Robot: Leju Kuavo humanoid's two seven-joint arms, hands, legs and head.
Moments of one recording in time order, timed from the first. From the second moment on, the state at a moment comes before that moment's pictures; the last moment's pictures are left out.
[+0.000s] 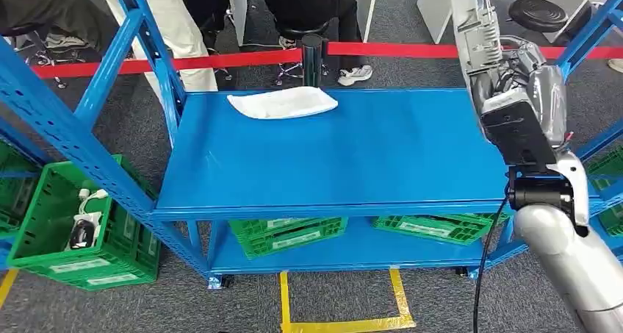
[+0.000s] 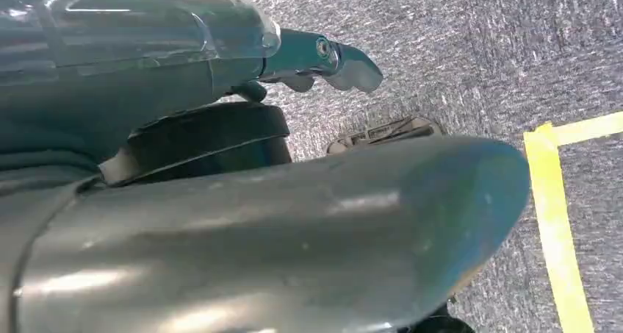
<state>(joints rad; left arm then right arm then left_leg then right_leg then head) -0.13 -0.04 -1.15 -0.21 0.80 0.24 0.12 -0.40 -0.67 0.34 -1.88 0.37 -0.38 0.30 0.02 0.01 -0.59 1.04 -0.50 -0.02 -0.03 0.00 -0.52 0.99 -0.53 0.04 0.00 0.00</state>
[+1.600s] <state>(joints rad) -0.14 -0.03 -1.14 -0.21 0.86 0.23 -0.14 -0.41 -0.48 0.46 -2.17 0.08 -0.46 0.07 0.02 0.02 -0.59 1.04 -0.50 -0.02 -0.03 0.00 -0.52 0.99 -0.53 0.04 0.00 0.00</state>
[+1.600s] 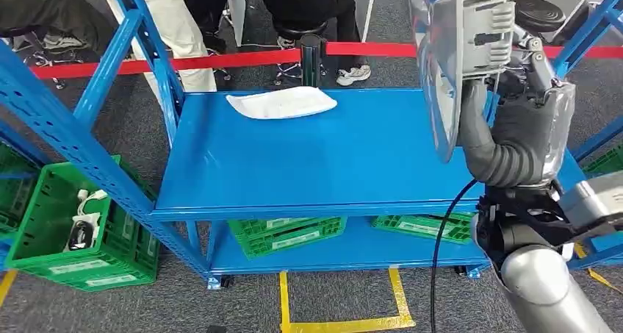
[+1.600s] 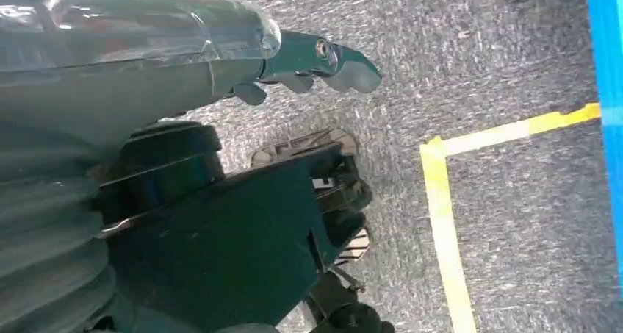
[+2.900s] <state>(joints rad) -0.13 -0.04 -1.14 -0.21 0.86 0.22 -0.18 -0.28 -0.54 0.35 -2.17 -0.02 -0.48 0.03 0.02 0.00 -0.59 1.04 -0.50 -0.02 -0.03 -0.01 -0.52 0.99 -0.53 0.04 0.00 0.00</state>
